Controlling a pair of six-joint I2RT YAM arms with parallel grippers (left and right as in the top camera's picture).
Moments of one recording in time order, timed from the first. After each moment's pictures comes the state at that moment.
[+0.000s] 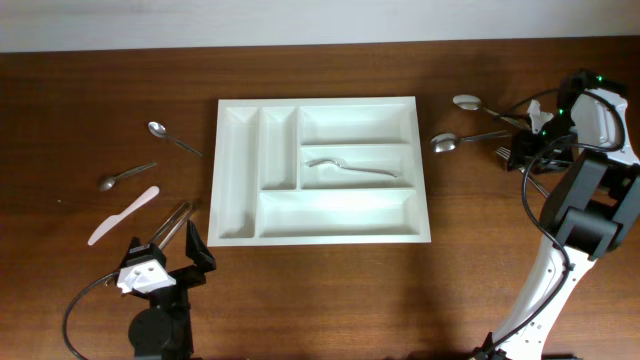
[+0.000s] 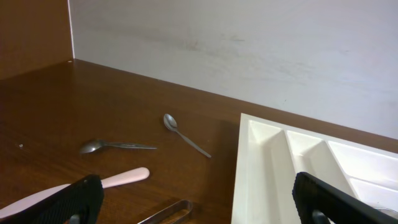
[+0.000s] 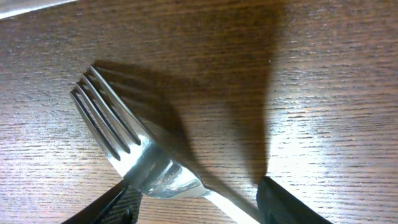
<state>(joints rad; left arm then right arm) 0.02 0.01 0.02 -0.08 -0.19 -0.20 -0.42 2.45 2.08 -1.24 -0.09 -0.23</state>
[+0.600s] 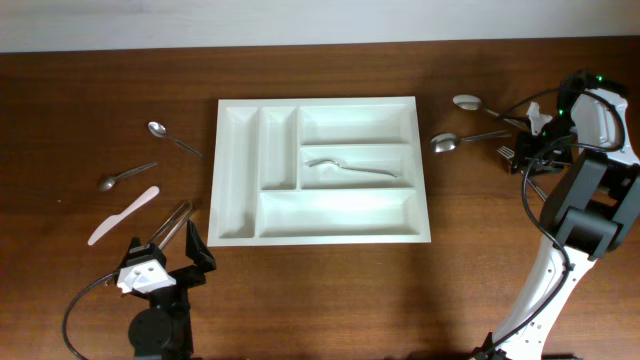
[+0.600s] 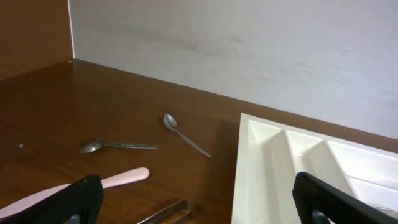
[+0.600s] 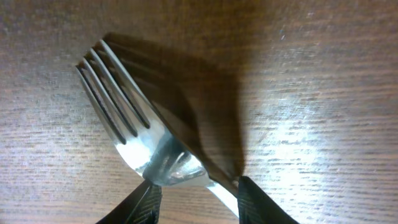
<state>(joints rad) 0.02 0.01 0.02 -0.08 -0.19 -0.20 -0.42 2.45 2.08 -1.28 -0.09 -0.23</state>
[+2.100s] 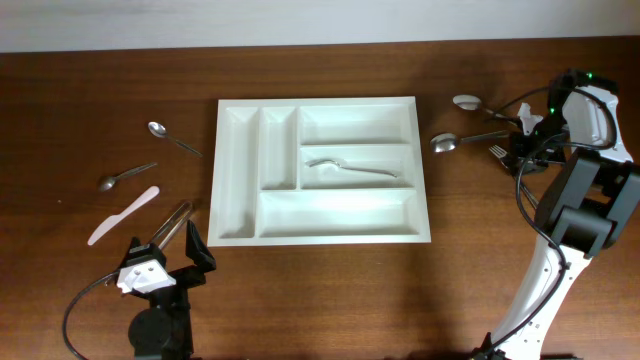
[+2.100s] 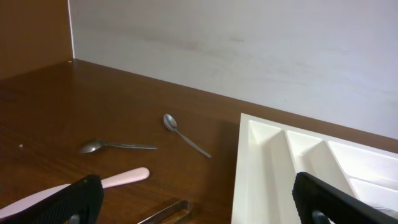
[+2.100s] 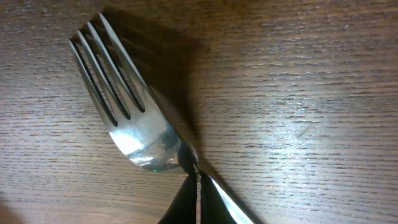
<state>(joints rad) 0.02 0.01 0.02 -0.08 -0.19 -0.20 -0.38 2.45 2.08 -1.30 -0.09 -0.21</state>
